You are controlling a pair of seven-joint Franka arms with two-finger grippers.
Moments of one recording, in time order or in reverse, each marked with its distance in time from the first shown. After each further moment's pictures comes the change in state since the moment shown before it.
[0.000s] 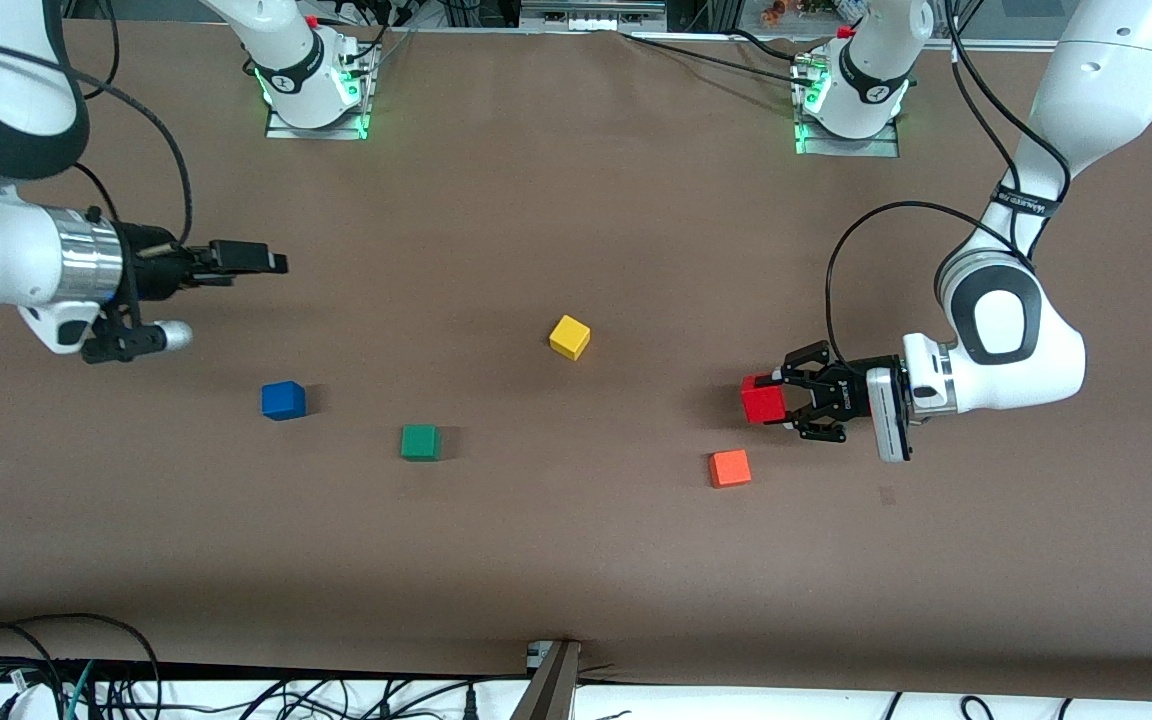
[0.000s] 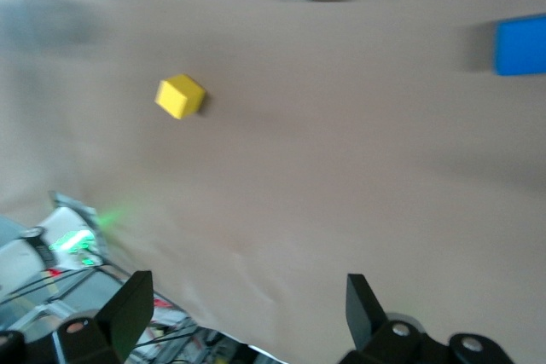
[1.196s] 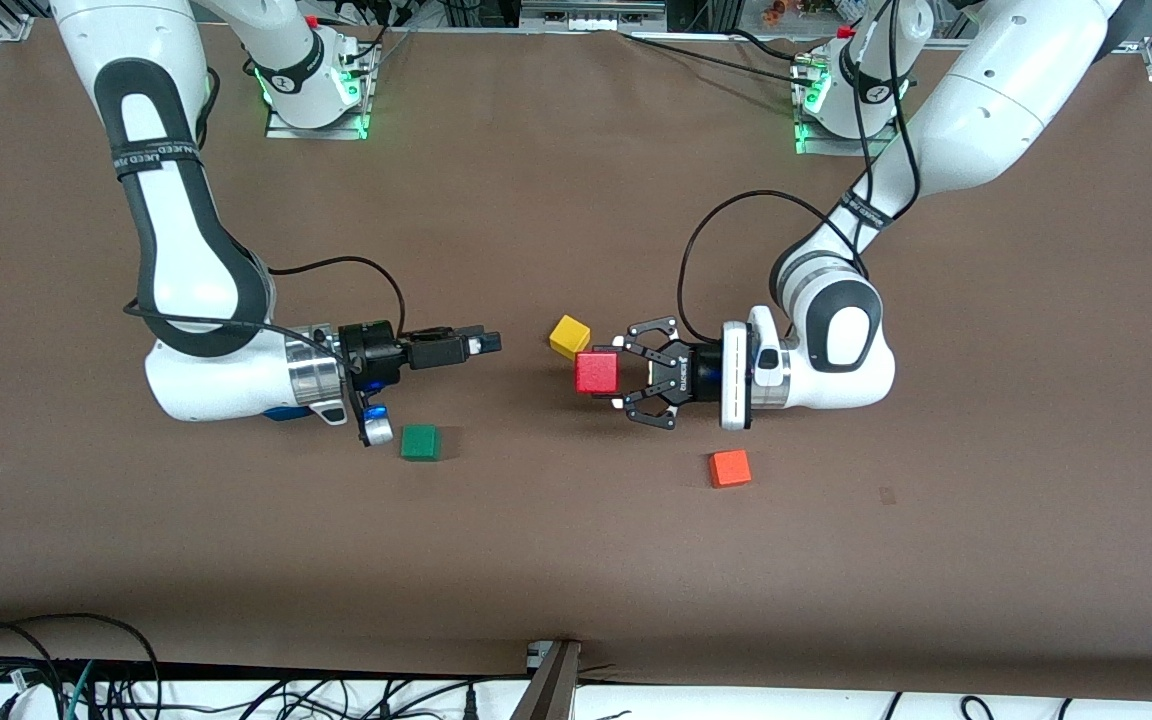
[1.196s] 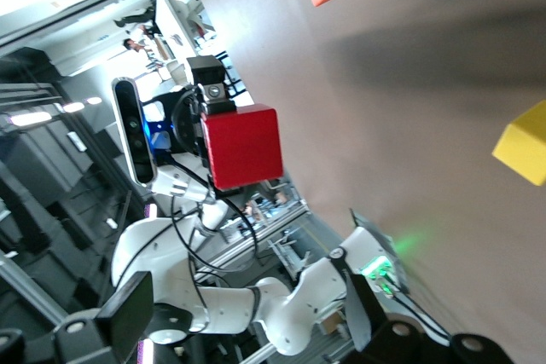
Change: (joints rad) left arm -0.256 0.163 -0.083 0.154 -0.525 0.031 0.565; right arm 0.189 0.314 0.002 -0.006 0.863 0.246 0.001
